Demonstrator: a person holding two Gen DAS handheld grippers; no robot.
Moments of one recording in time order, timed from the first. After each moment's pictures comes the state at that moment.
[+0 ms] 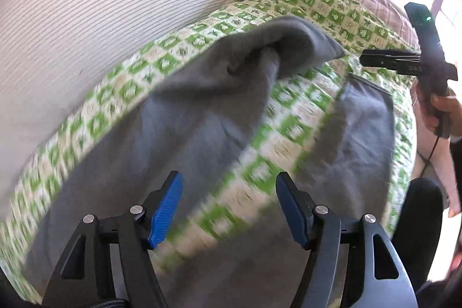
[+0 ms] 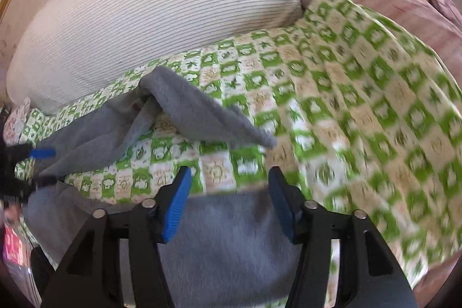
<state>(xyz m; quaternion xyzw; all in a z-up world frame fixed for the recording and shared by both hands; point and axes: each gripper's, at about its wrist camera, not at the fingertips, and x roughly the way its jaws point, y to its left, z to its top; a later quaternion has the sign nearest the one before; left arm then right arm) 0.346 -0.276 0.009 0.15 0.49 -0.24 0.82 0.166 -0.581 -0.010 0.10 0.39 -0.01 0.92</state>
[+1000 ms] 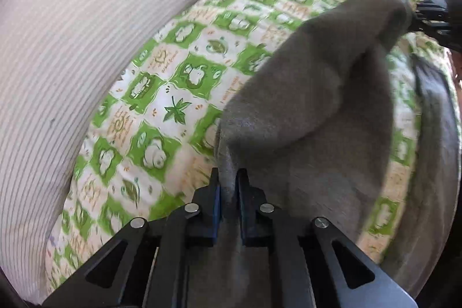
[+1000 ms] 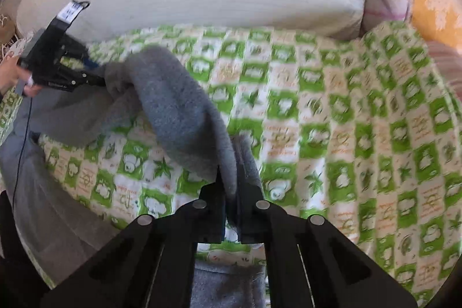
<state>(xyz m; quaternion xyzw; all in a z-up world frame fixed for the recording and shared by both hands) 0.472 -0.267 -0.050 0.24 0.52 -0.28 0.77 0.248 -0.566 -0.026 -0.05 0.43 0.06 0.90</state>
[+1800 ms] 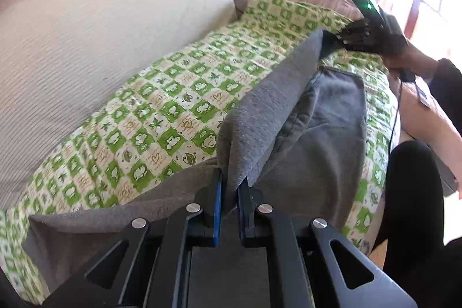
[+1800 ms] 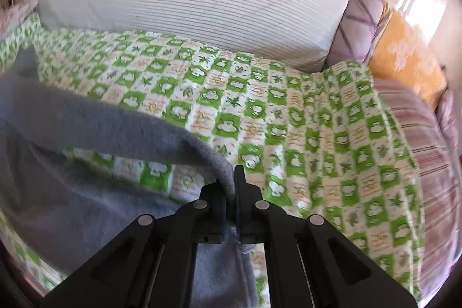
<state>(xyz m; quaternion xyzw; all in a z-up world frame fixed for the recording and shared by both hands) 0.241 -0.269 0.024 0.15 0.41 -0.23 0.87 0.163 -0.538 0.000 -0.16 0.38 -0.01 0.91</state>
